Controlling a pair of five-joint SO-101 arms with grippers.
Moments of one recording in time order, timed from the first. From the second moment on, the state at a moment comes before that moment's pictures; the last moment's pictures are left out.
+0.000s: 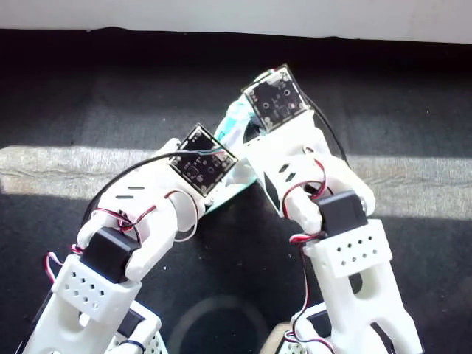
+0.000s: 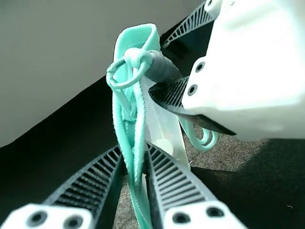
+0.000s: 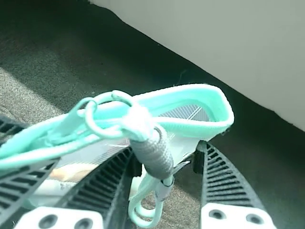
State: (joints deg) left arm 24.2 -57.2 40.6 51.1 -18.1; right arm -22.5 -41.7 25.1 51.2 19.4
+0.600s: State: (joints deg) left arm 24.0 -57.1 40.6 52.2 -18.6; right arm -24.3 -42.0 24.9 51.2 20.7
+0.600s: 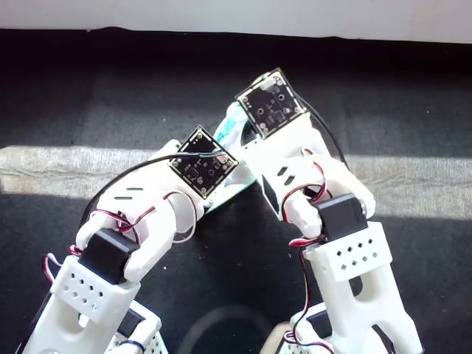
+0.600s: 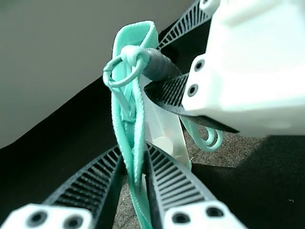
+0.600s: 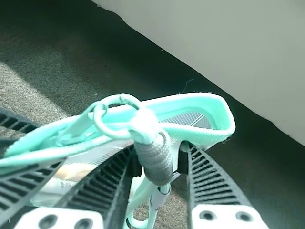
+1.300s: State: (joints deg) left arm 24.5 -57.5 41.2 52.7 -18.8; right arm -13.0 -45.4 24.3 48.1 23.3
